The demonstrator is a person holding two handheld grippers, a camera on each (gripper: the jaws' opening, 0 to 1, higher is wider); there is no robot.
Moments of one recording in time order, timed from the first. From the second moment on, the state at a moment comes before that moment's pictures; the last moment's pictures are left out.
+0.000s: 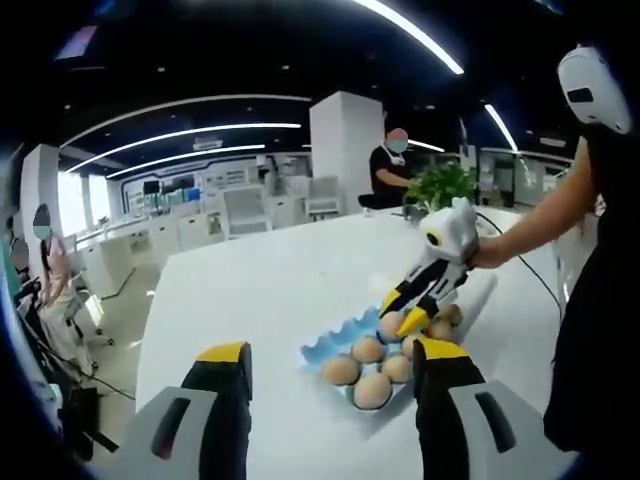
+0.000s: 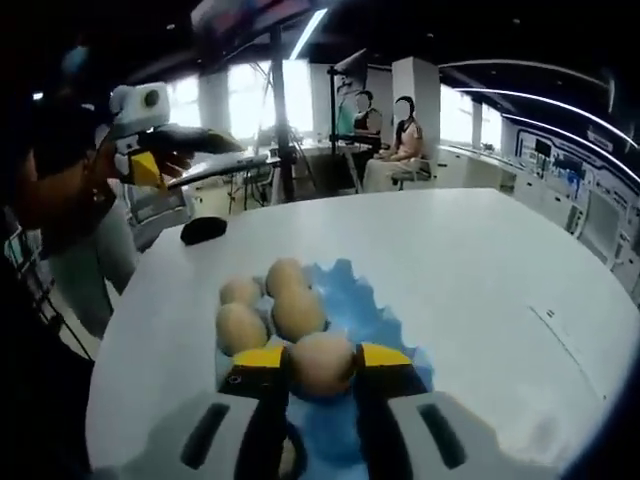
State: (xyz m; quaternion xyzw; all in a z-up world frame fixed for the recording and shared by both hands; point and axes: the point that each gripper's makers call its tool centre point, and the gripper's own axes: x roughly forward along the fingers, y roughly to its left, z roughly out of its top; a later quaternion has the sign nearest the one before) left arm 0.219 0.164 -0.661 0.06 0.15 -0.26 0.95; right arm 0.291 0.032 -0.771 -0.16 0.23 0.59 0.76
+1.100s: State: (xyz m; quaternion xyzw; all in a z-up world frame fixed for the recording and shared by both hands) left arm 0.222 0.163 -0.659 0.06 0.15 -0.27 0.95; right arm 0.292 0.032 -0.772 -0.16 0.21 0.61 0.75
